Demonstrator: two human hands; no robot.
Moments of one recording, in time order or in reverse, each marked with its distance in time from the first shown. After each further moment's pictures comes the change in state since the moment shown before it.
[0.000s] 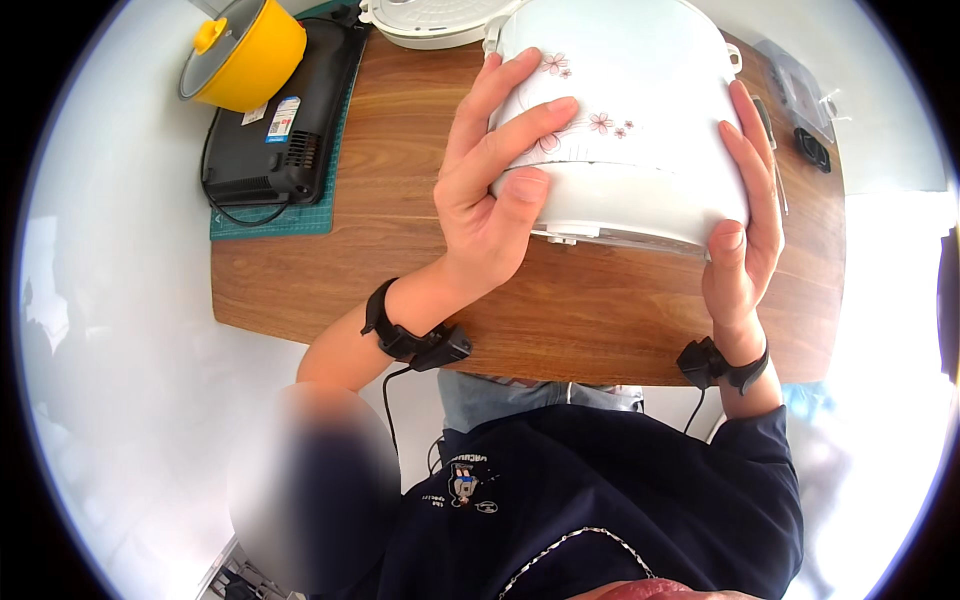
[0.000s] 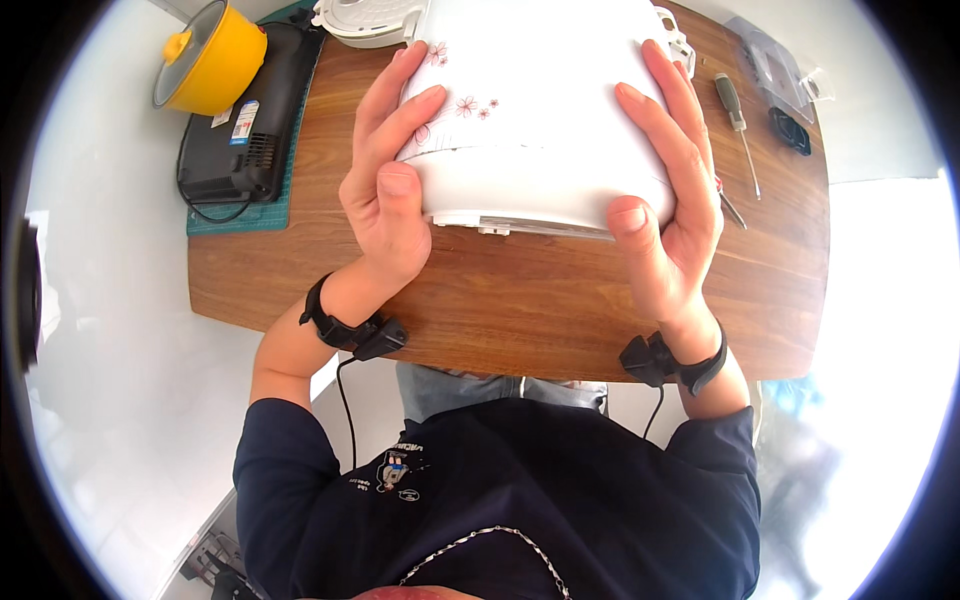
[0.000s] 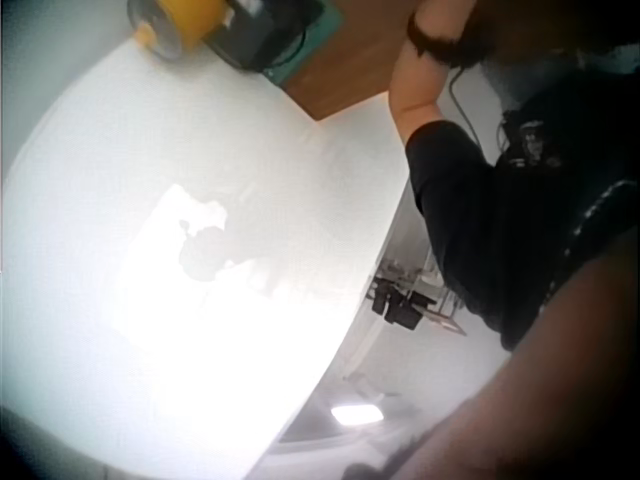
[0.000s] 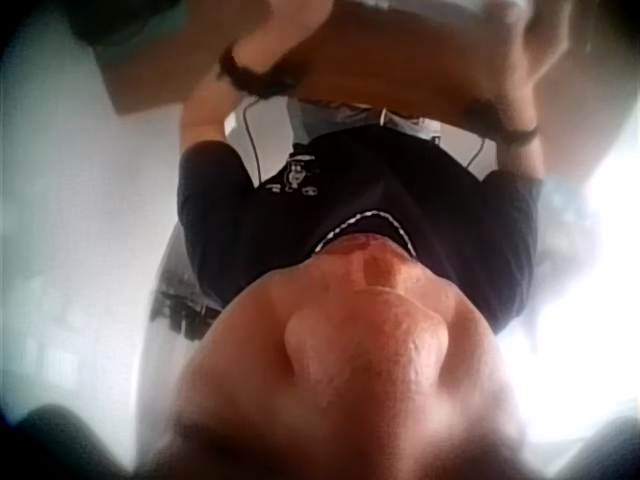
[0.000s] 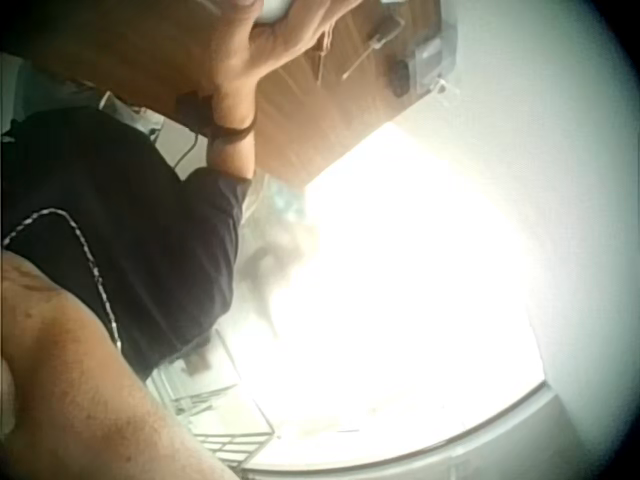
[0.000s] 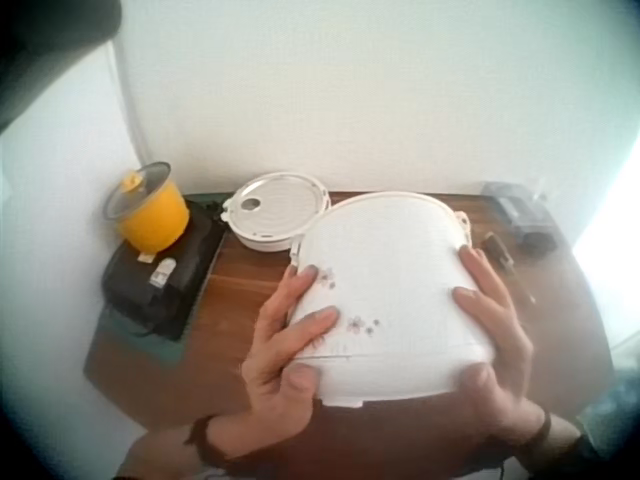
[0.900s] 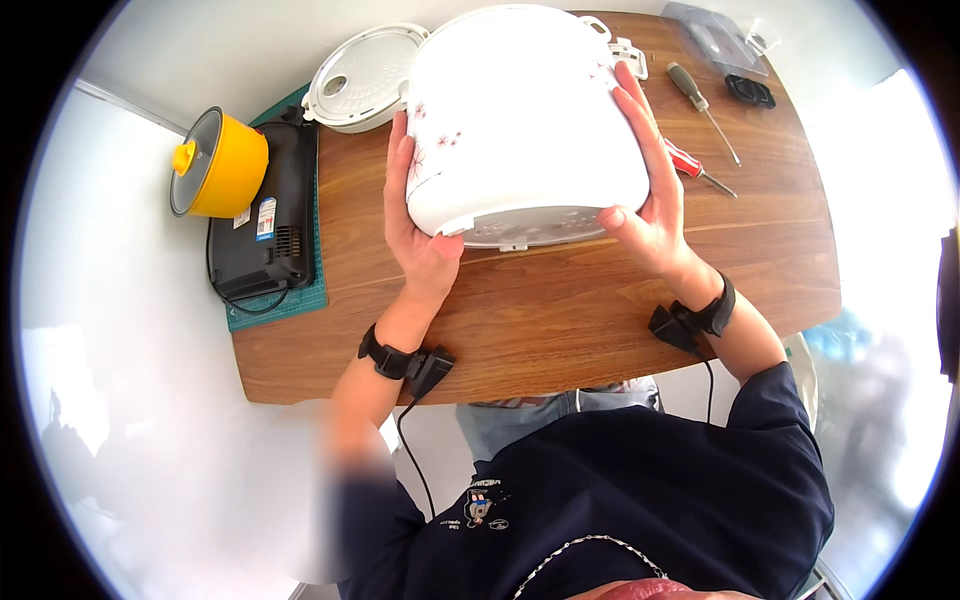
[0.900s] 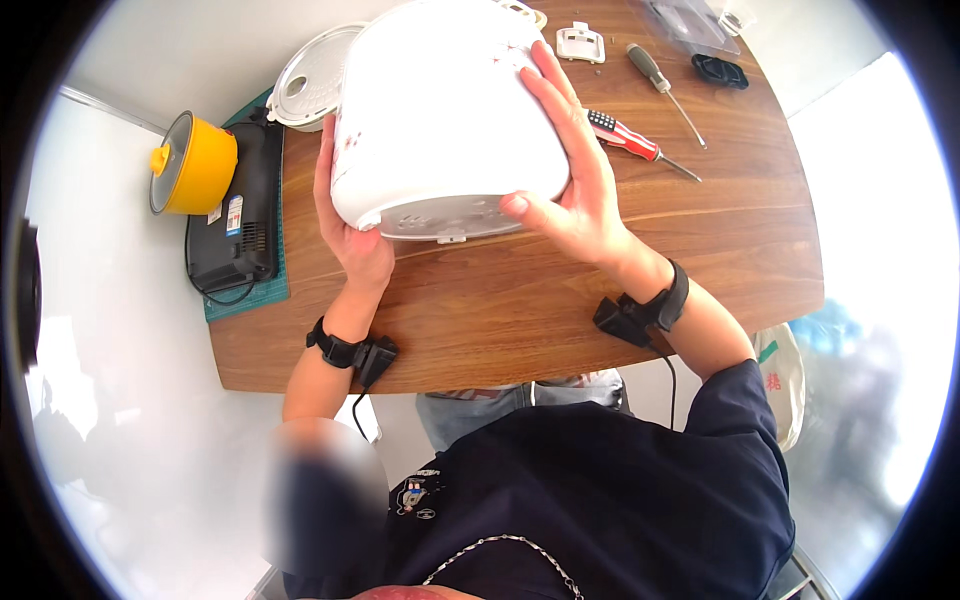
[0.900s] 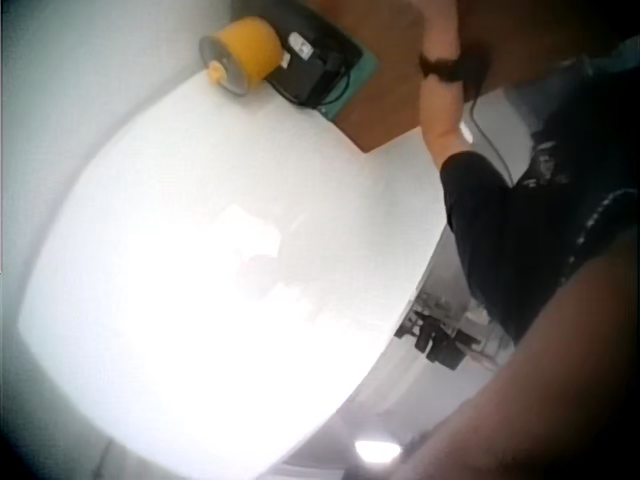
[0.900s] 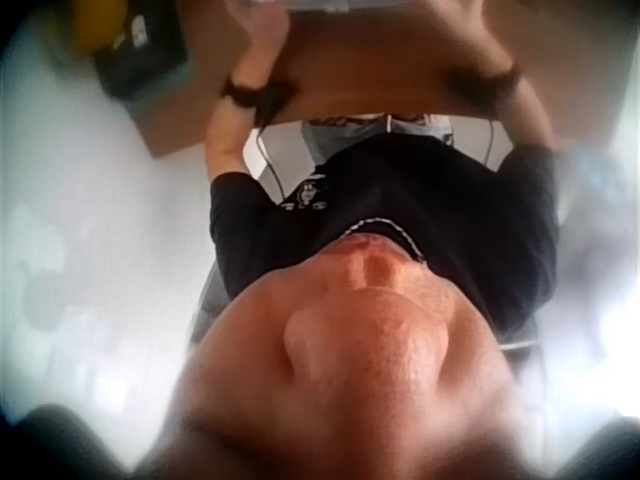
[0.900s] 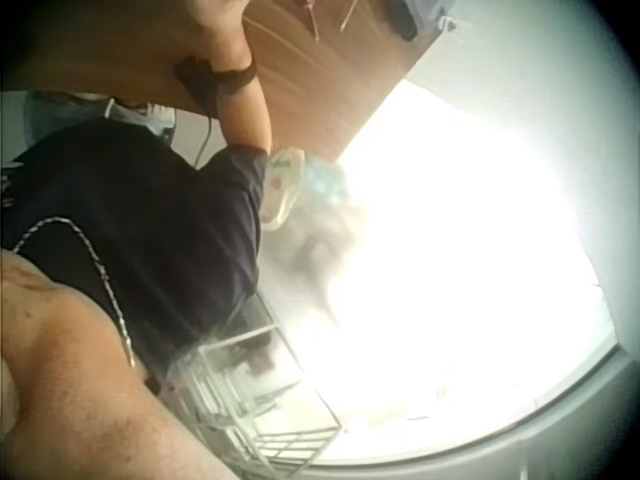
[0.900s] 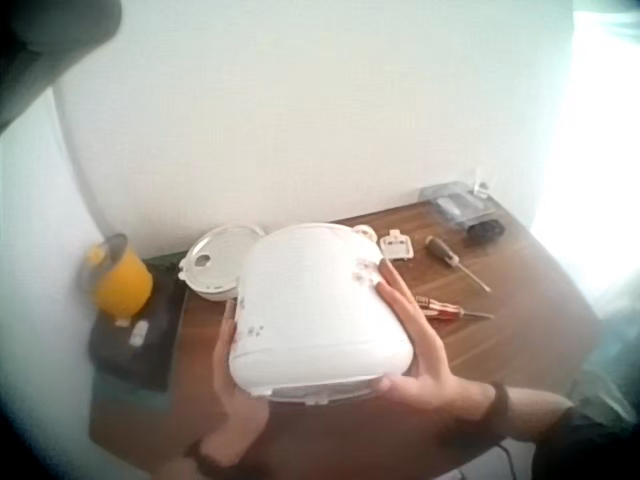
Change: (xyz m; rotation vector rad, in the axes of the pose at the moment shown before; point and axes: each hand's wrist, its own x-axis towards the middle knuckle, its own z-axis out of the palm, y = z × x) left_hand -0.009 -0.031 -0.001 -0.091 -0.083 -0.021; right_hand -0.017 0.033 0.008 0.292 0.010 -0.033
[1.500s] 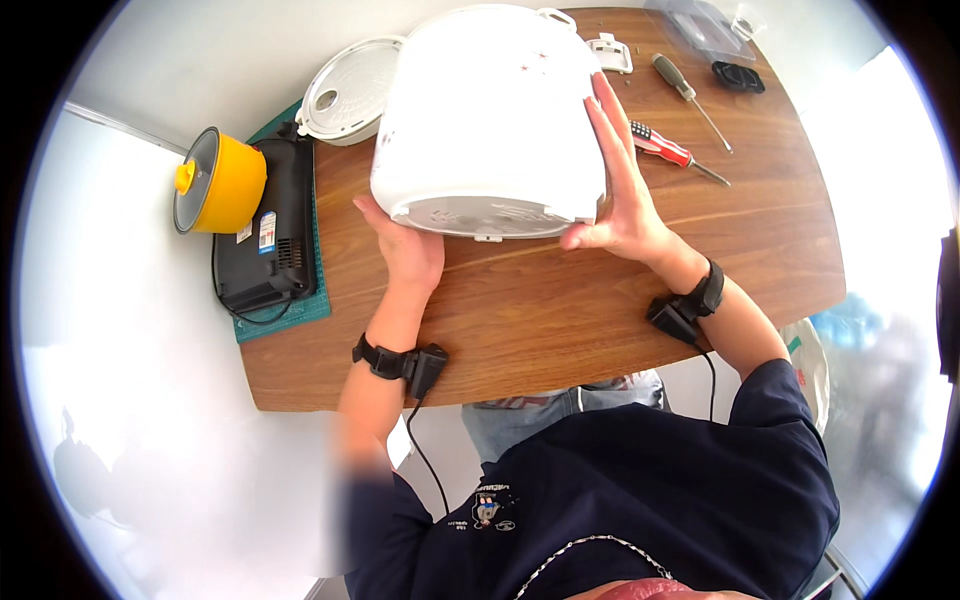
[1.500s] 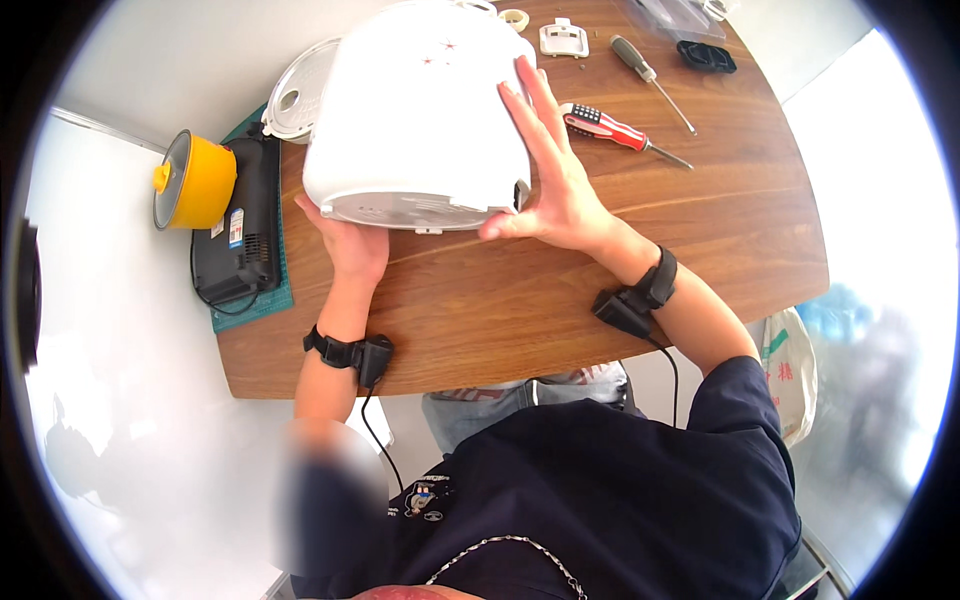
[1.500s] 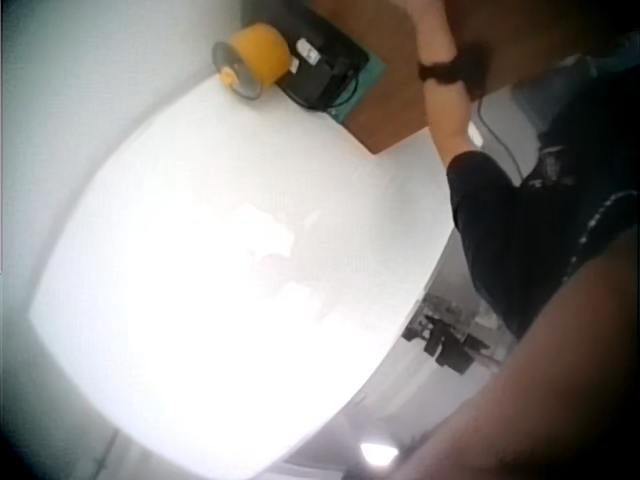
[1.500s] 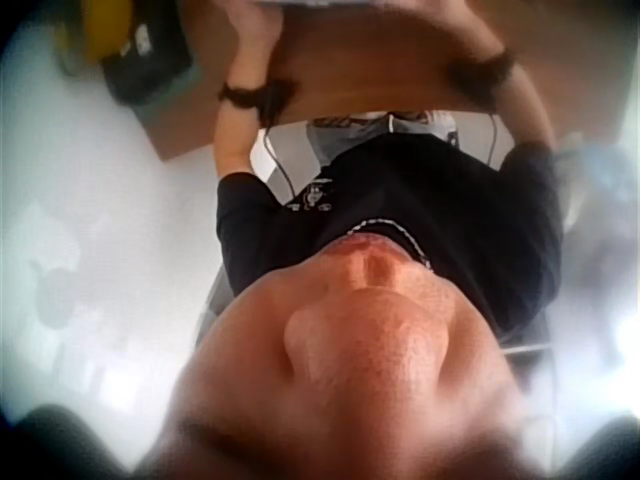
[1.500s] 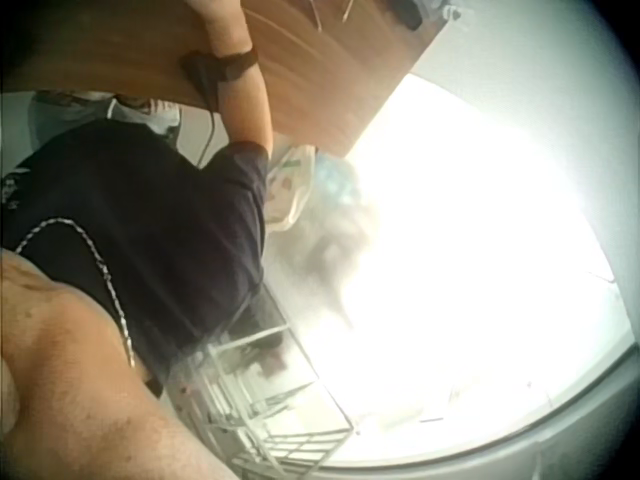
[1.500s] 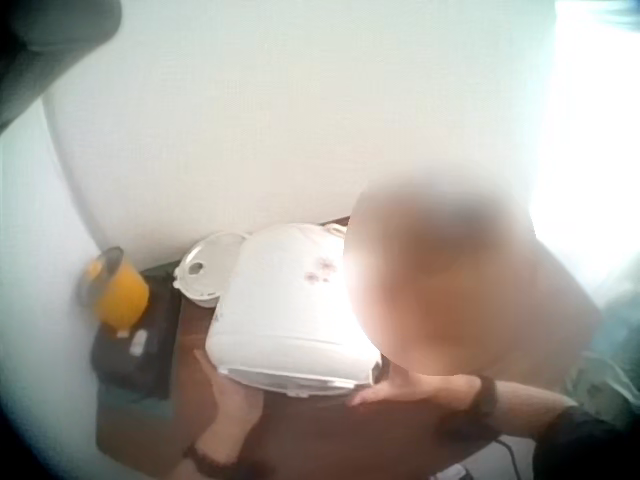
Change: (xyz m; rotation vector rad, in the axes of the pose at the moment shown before) left_hand -0.012 0.002 -0.015 -0.451 0.266 -0.796; right_hand -0.016 0.026 0.006 -0.178 -0.057 -0.077
